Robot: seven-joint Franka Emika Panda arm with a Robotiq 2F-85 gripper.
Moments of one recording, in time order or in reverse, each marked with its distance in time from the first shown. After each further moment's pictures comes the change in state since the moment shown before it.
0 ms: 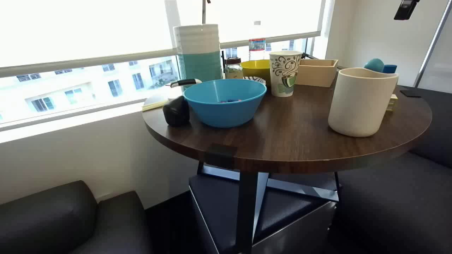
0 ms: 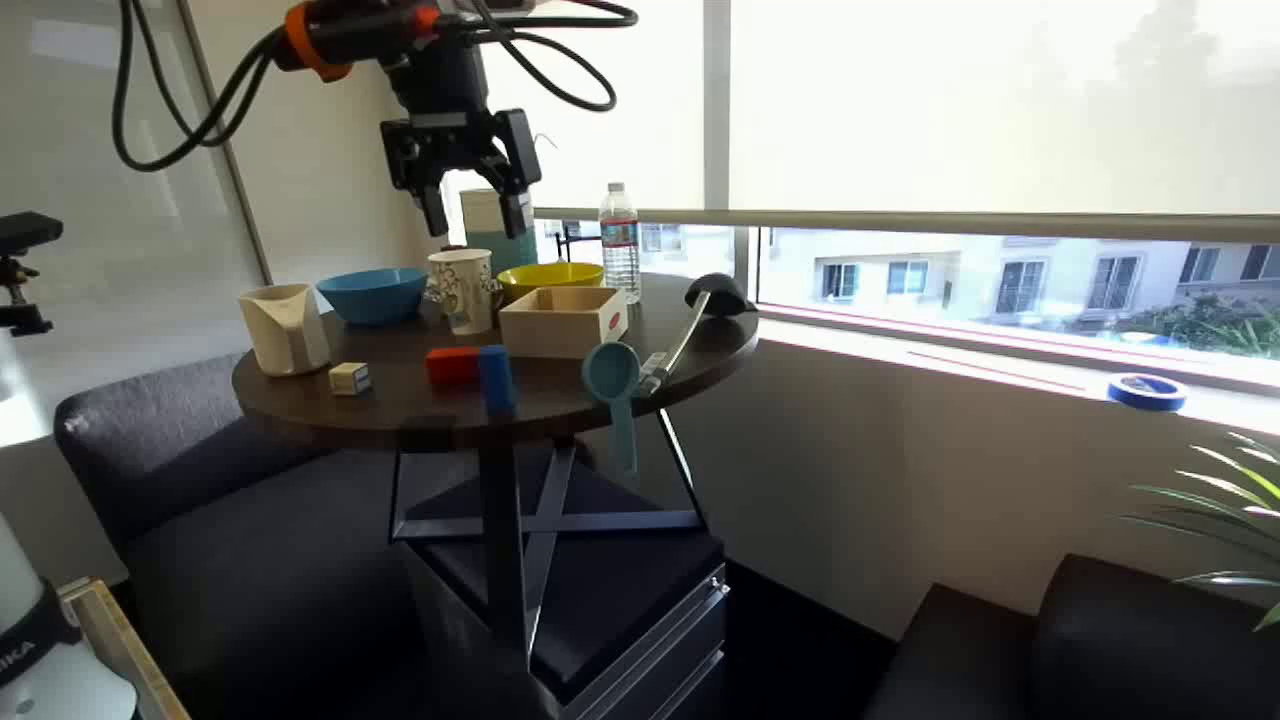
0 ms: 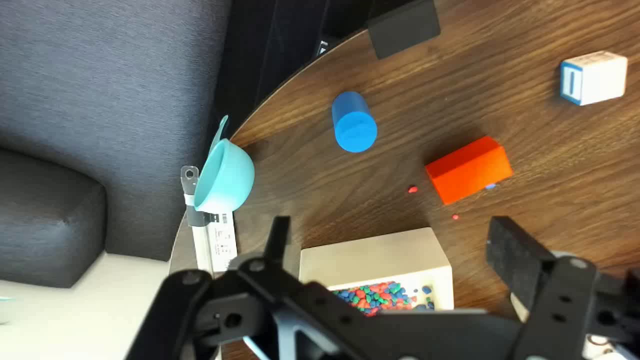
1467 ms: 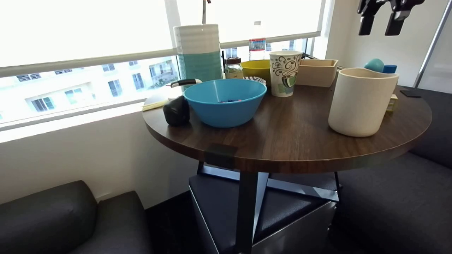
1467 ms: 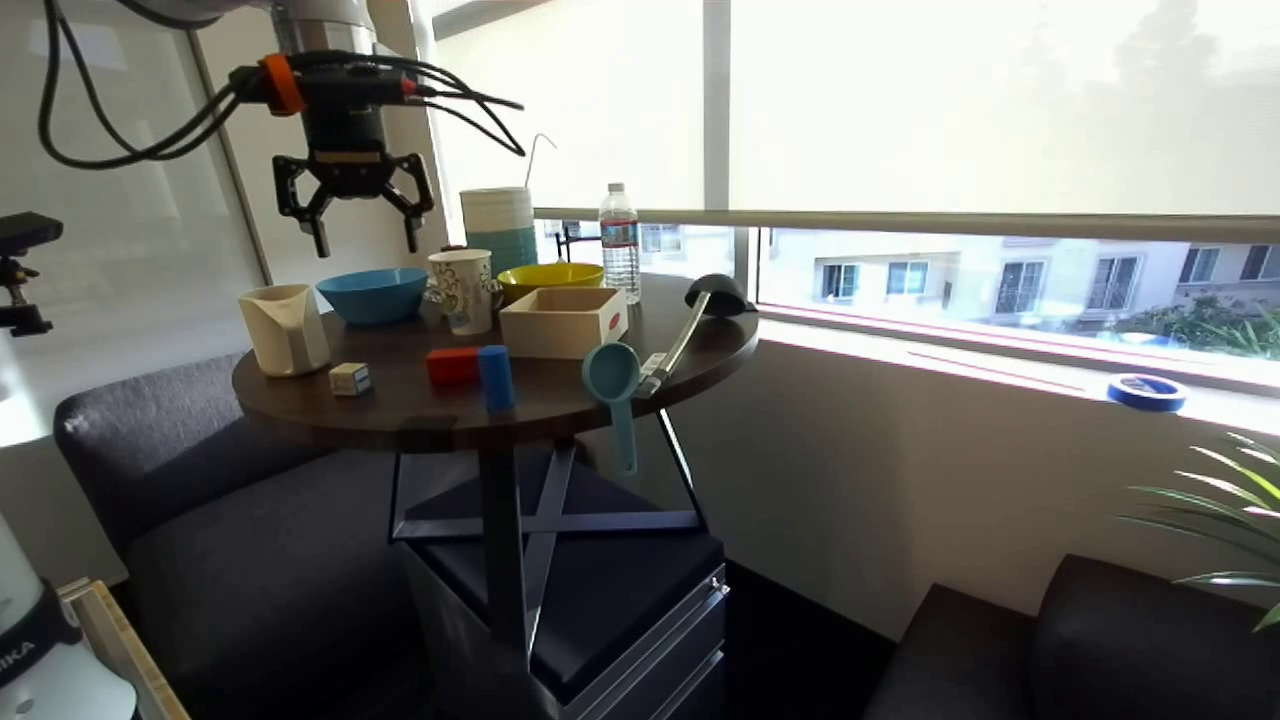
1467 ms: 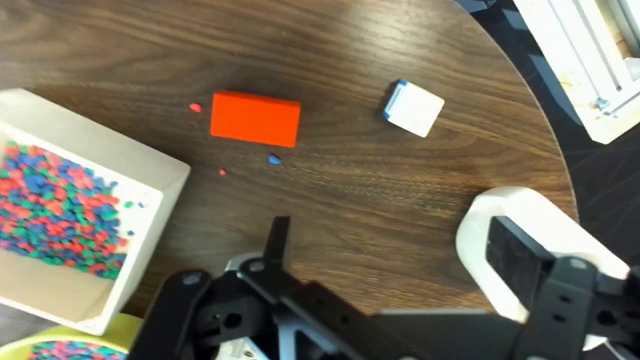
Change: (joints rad) arm 0.204 -0.053 0.194 -0.098 0.035 -0.102 -0.314
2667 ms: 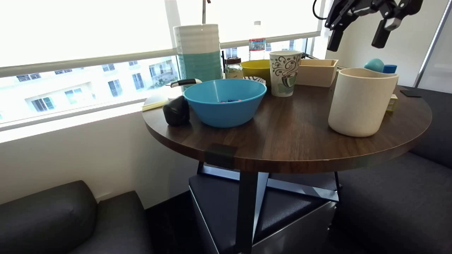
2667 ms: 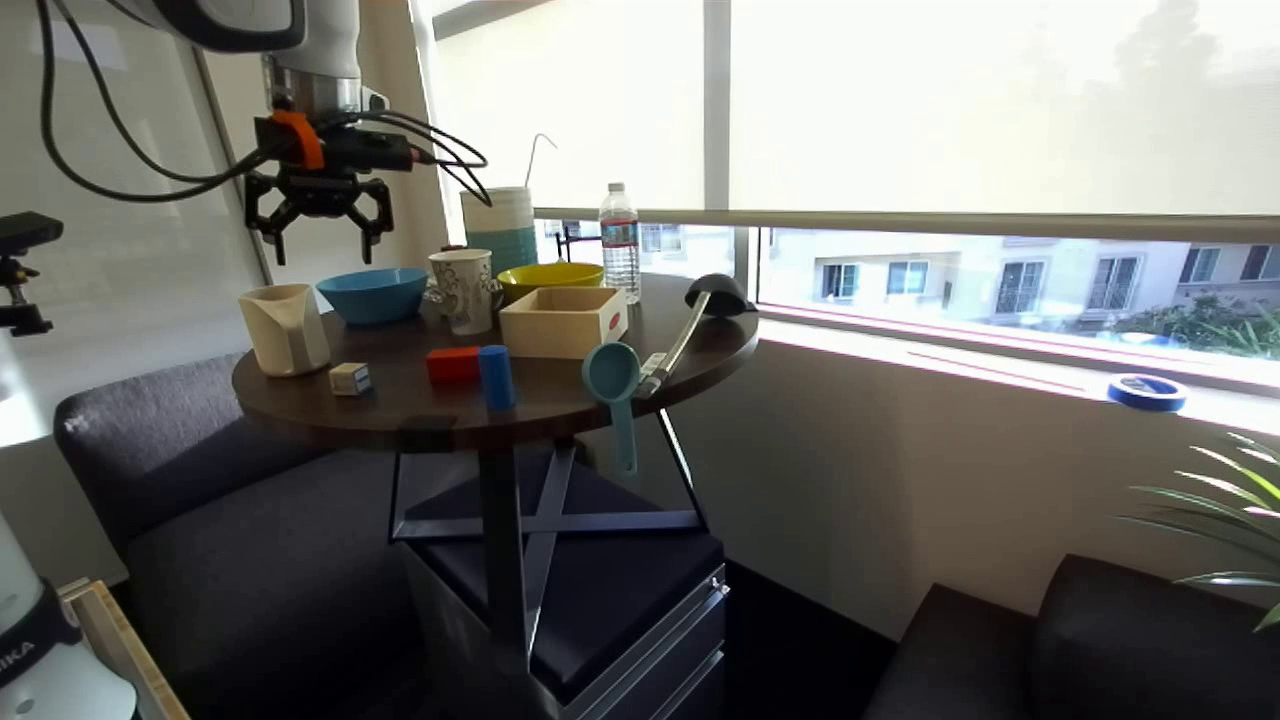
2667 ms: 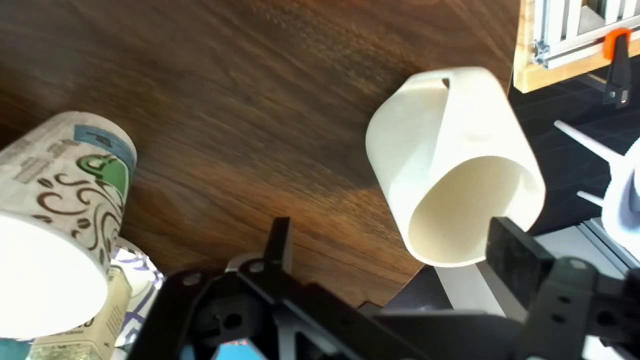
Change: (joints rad) arm 0.077 -0.002 -0.006 -0.081 0.330 0.089 -0.392
